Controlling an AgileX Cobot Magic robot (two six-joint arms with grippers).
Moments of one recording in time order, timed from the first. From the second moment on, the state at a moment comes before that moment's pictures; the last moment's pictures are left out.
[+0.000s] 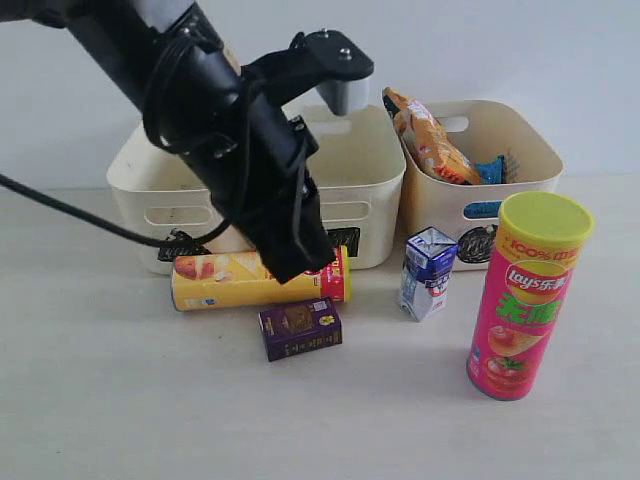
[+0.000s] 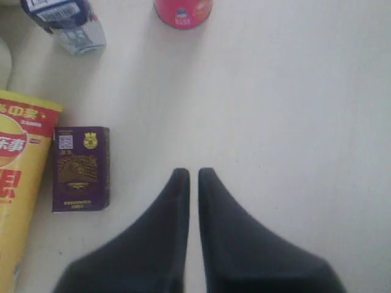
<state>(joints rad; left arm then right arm) -0.69 1.72 -1.52 -0.33 1.09 0.74 -0.02 0.01 0.00 0.02 0.33 0.00</state>
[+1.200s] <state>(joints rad) -0.62 1.90 -1.29 -0.27 0.83 0.89 -0.02 0.01 0.00 0.02 0.33 0.00</state>
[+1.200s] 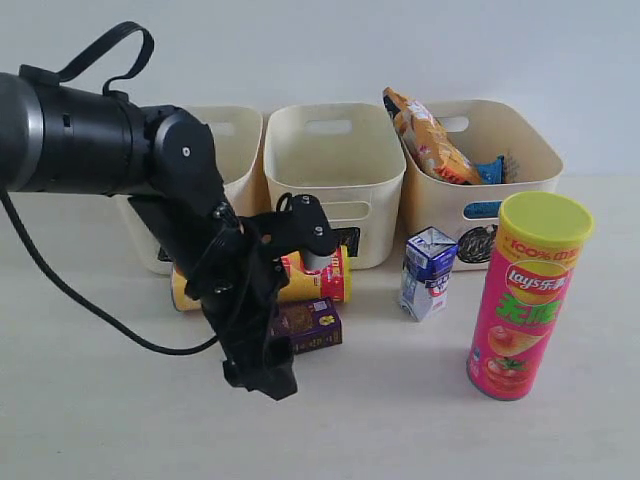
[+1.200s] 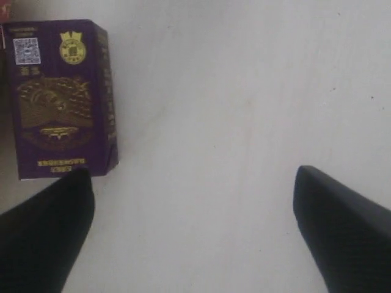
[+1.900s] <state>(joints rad) -0.61 1.99 -1.29 -0.23 0.78 0.93 -0.02 0.01 0.00 0.02 0.33 0.00</state>
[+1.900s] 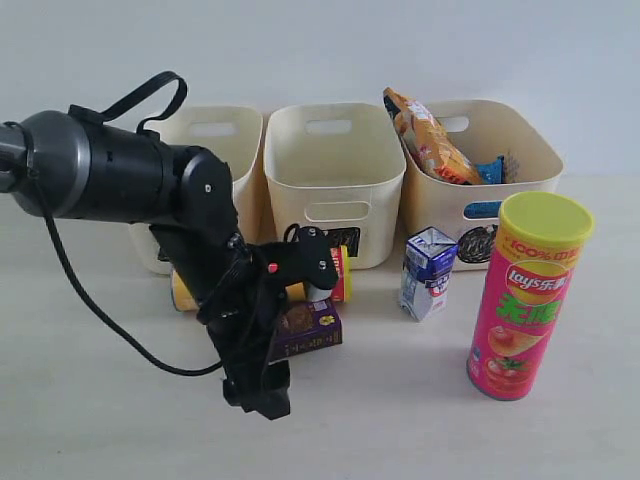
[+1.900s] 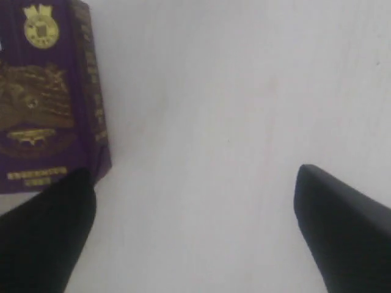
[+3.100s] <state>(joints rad) -0.61 2.07 -1.29 0.06 0.54 0.63 -0.02 0.01 0.00 0.02 0.33 0.00</state>
